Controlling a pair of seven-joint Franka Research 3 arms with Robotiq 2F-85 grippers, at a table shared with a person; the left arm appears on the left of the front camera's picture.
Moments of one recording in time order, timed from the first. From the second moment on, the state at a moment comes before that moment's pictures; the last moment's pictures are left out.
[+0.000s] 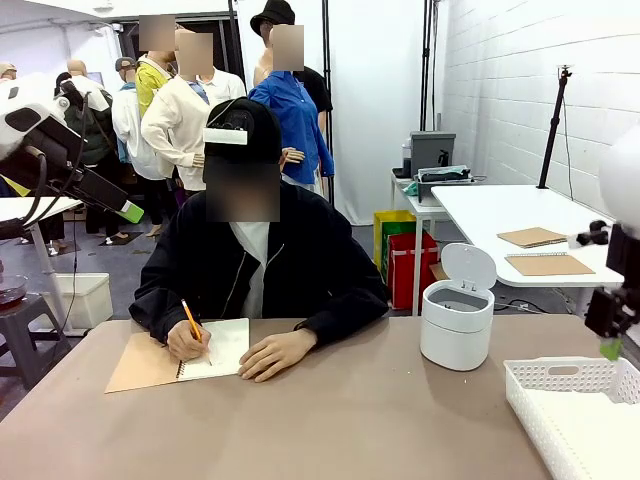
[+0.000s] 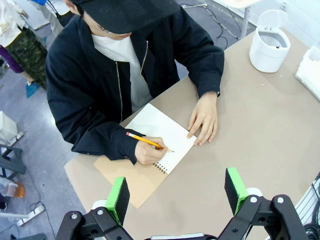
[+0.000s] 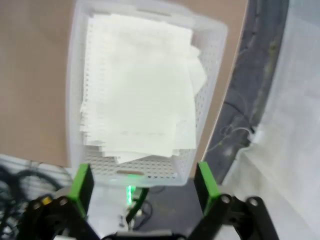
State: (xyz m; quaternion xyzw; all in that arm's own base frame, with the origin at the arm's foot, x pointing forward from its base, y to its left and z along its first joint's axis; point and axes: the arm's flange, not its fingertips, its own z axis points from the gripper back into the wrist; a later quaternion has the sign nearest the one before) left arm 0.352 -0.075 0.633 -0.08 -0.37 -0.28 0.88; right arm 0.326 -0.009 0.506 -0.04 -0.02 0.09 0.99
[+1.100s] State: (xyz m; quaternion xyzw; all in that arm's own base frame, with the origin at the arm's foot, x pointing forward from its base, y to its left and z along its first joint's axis) left arm 0.352 -0.075 0.633 -0.08 -0.37 -0.28 0.88; right arm 0.328 0.056 0.560 0.04 -0.12 0.19 0.97
